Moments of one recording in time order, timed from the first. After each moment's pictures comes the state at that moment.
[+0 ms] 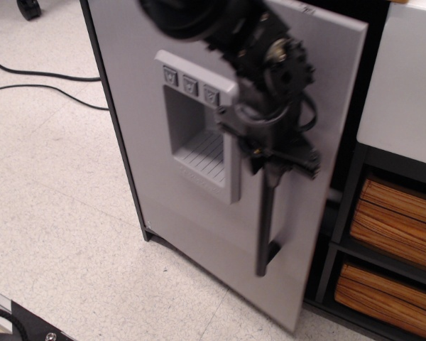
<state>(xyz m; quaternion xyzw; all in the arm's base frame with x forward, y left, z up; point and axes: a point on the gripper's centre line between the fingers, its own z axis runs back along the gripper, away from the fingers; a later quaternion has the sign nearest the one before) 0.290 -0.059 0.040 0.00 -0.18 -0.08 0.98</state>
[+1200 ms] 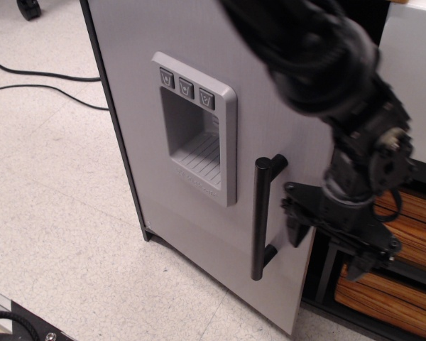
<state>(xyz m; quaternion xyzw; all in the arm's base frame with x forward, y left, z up) 0.266 -0.146 -0.010 0.02 -0.08 -0.09 0.99</state>
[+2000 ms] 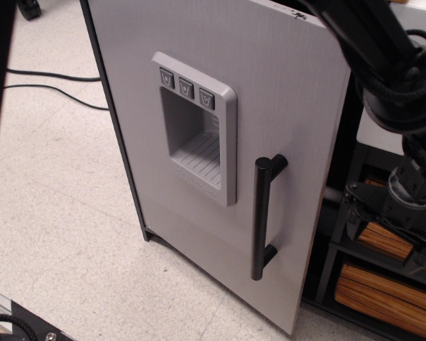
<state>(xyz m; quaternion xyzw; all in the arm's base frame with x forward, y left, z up) 0.319 -0.164 -0.024 0.01 -0.11 -0.08 0.99</state>
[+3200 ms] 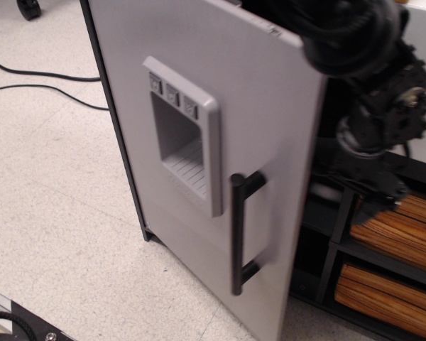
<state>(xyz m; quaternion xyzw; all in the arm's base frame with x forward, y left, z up) 0.306 -0.100 0.021 0.06 -0.13 -0.01 0.99</state>
